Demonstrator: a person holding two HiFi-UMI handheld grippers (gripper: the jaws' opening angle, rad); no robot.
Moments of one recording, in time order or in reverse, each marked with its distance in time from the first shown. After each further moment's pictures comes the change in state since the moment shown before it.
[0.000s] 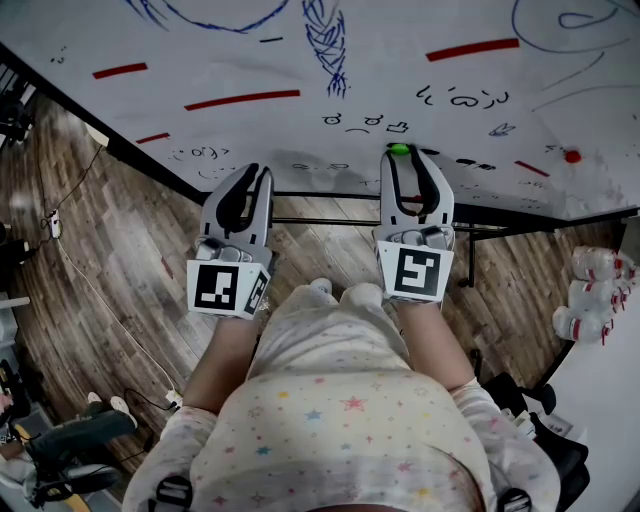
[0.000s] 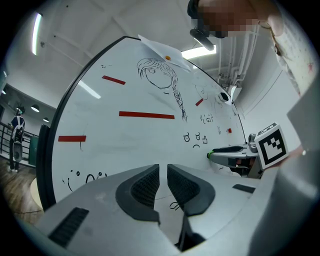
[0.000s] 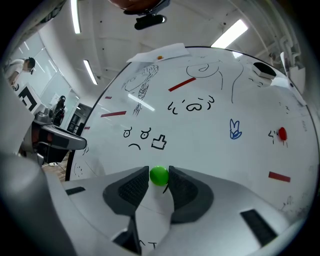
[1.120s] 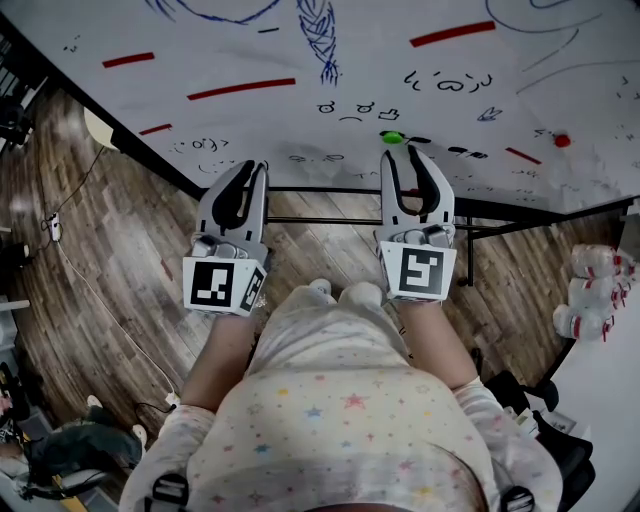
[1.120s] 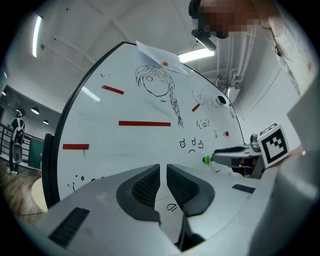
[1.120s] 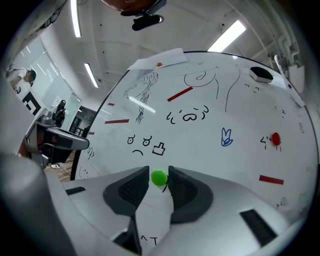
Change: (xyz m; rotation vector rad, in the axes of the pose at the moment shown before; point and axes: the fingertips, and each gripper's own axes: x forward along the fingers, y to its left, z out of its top) left arm -0.015 -0.007 0.012 0.013 -0.027 0.000; right arm -0.023 -0.001 0.010 0.009 -0.015 0.016
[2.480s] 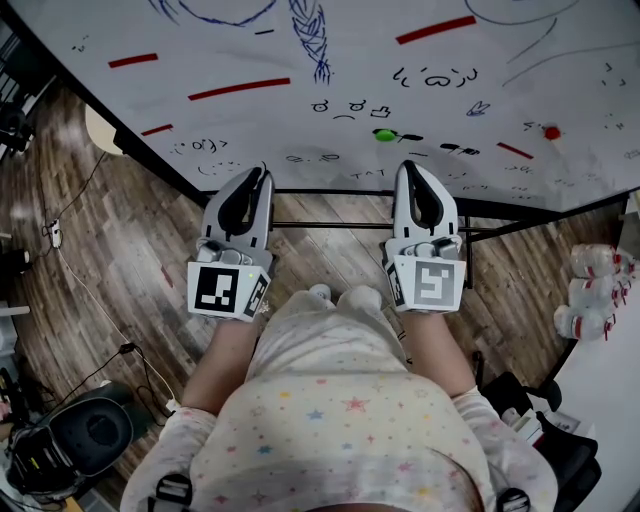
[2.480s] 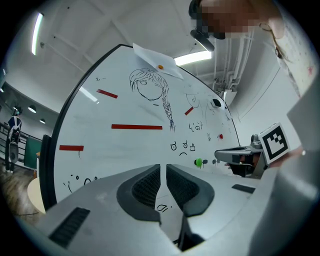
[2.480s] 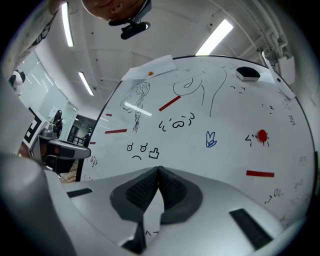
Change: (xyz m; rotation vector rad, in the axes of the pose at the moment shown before) left arm -0.008 -0.020 0.006 -0.003 -0.019 -0.038; right arm -0.031 -0.010 0.005 0.083 -0.016 0.001
